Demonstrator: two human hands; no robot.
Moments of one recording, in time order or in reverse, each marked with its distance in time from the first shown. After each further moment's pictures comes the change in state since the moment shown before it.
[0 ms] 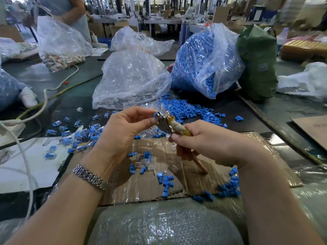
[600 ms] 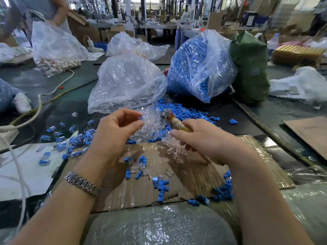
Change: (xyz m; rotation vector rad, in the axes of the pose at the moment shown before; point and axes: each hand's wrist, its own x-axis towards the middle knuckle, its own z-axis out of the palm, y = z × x) left_hand 0.005 -0.007 -0.014 0.309 0.141 0.039; right_hand 0.006 0.003 -0.005 -0.101 0.212 0.107
